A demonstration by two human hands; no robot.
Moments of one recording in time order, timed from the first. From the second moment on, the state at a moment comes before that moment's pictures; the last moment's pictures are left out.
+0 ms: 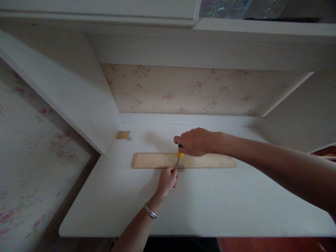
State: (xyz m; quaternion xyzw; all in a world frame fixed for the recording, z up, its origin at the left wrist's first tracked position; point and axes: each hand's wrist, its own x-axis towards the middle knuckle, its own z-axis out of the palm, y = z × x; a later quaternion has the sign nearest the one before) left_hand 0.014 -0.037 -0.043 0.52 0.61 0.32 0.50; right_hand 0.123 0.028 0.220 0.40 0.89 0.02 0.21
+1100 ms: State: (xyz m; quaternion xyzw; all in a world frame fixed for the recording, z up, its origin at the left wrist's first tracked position) left_hand 0.014 -0.038 -0.040 0.53 0.61 0.32 0.50; right_hand 0.123 0.029 0.214 0.41 0.89 0.06 0.19
